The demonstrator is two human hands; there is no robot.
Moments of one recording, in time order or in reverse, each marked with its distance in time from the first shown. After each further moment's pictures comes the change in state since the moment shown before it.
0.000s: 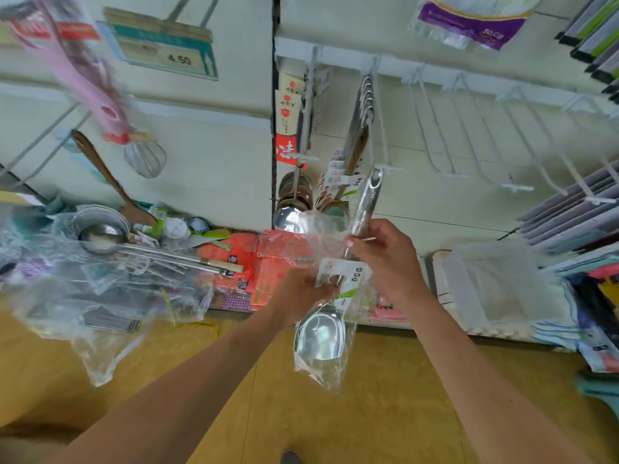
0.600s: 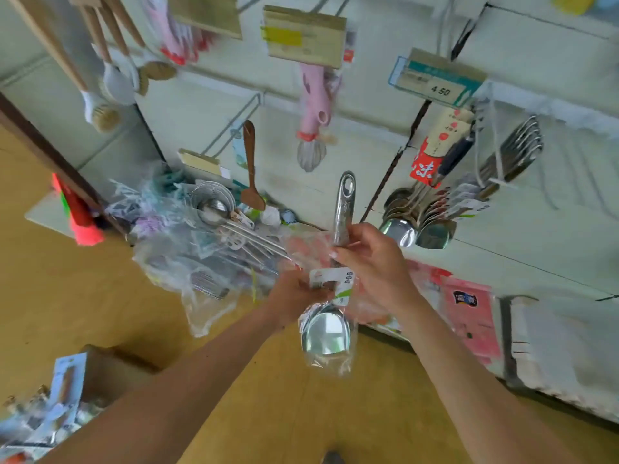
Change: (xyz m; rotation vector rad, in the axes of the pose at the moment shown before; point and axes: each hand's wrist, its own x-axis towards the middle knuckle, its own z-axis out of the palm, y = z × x) left_hand -0.124 -0.041 -0.194 -0.107 0.209 -0.040; right_hand -0.055 -0.064 0.217 -0.096 -0.399 -0.161
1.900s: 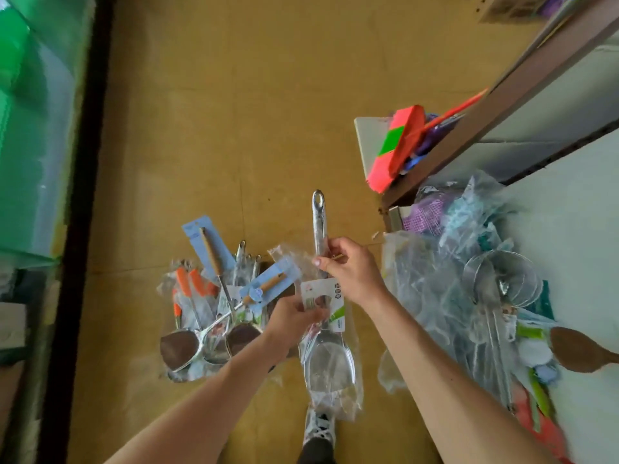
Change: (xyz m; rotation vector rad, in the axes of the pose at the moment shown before) left_hand -0.190 -0.298 -0.396 -0.757 0.986 -0.284; right_hand 0.055 0.034 0.665 -0.373 -1.047 -0.126
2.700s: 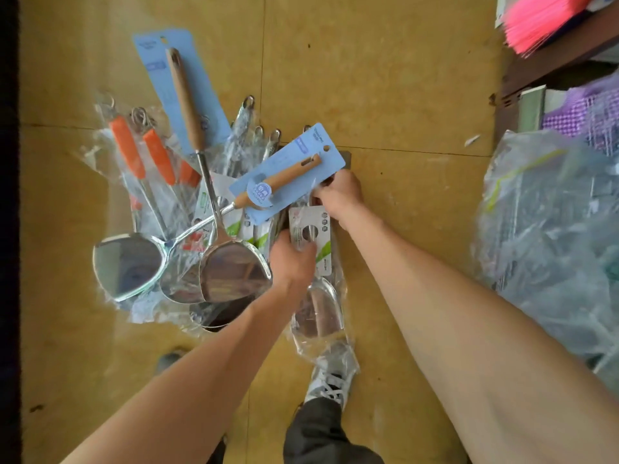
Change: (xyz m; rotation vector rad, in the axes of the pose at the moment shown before) left_hand 0.195 -0.232 0.001 0.024 0.571 -0.212; right_hand 0.157 0.271 0.191 -0.154 -0.177 0.344
